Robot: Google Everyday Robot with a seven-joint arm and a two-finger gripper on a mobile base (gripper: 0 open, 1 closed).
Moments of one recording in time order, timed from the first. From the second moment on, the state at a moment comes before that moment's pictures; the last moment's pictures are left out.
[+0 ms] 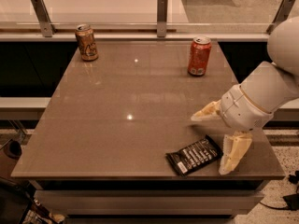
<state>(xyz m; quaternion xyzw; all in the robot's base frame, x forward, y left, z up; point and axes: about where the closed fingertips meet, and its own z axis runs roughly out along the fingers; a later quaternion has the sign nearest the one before) 0.418 -0.148 0.824 -0.77 0.59 0.15 0.17</state>
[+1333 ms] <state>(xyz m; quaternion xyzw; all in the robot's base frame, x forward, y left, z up) 0.416 -0.144 0.826 -0.78 0.59 0.15 0.17</state>
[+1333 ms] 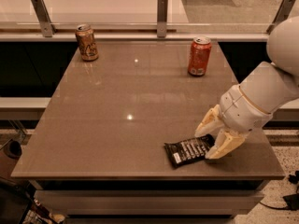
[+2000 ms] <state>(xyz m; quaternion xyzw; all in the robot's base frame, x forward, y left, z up) 0.429 -0.153 0.845 -0.77 0.61 0.12 0.17</state>
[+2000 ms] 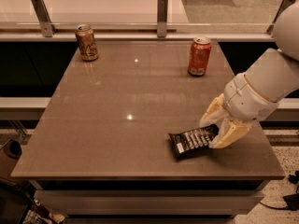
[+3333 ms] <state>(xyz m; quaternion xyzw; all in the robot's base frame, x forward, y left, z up) 0.518 -0.180 0.953 -0.71 0.66 0.03 0.23</state>
